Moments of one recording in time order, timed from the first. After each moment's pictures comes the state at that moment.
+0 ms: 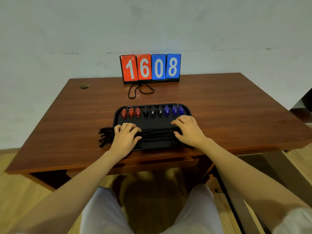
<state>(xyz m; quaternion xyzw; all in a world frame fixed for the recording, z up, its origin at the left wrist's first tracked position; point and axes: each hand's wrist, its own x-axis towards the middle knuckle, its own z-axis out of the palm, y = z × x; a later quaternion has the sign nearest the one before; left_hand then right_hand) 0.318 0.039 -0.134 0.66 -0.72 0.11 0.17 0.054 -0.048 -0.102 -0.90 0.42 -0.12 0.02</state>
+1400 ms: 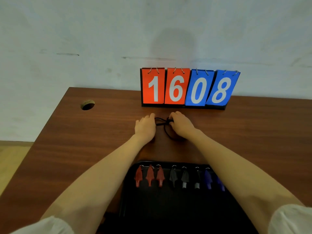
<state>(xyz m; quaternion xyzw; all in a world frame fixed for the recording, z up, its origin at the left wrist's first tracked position) 0.417 -0.277 -0.116 0.80 -0.57 -0.16 0.10 0.285 -0.351 -0.111 -0.85 0.49 -0.01 0.20</state>
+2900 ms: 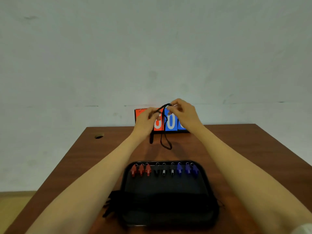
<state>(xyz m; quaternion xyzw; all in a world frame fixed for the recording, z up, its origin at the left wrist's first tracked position) 0.307 -0.106 0.091 0.59 -0.58 -0.19 0.53 0.159 -0.160 0.113 -0.76 0.36 -0.45 0.30</state>
